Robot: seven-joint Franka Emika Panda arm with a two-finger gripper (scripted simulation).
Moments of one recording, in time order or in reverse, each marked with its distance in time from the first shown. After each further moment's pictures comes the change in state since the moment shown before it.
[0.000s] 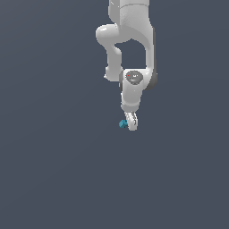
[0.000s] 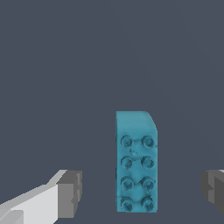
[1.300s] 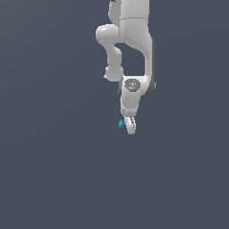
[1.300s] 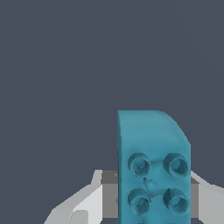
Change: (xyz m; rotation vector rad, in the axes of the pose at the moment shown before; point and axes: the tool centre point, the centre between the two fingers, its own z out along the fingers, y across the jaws) arm 0.003 0.001 0.037 0.000 0.000 0.002
